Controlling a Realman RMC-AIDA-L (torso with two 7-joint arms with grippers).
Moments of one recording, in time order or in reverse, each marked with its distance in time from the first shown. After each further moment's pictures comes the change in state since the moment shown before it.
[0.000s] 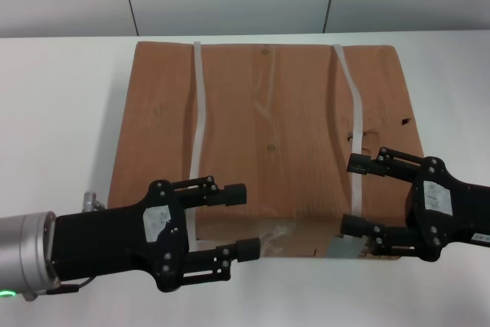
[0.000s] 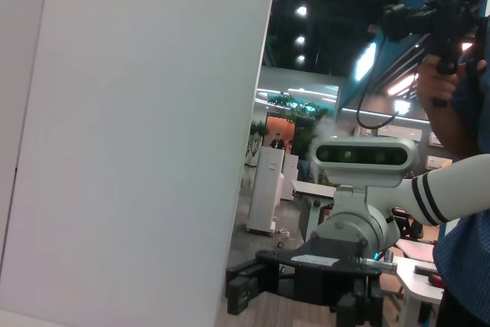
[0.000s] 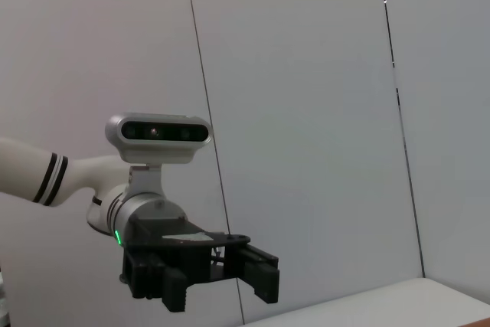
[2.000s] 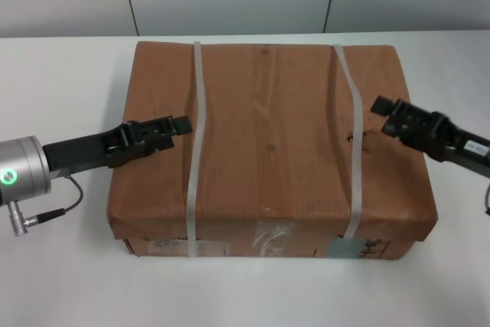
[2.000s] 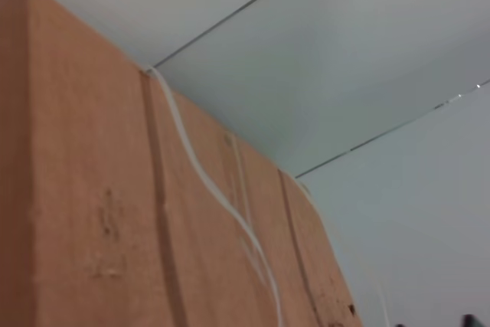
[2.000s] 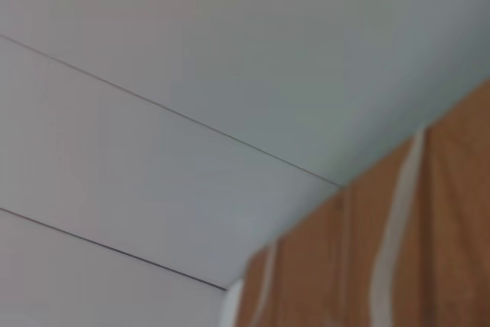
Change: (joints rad) left arm -0.223 0.039 -0.200 -0.258 0.144 -0.389 -0.934; right arm 0.128 0.000 0.244 0.249 -0.045 0.461 0.885
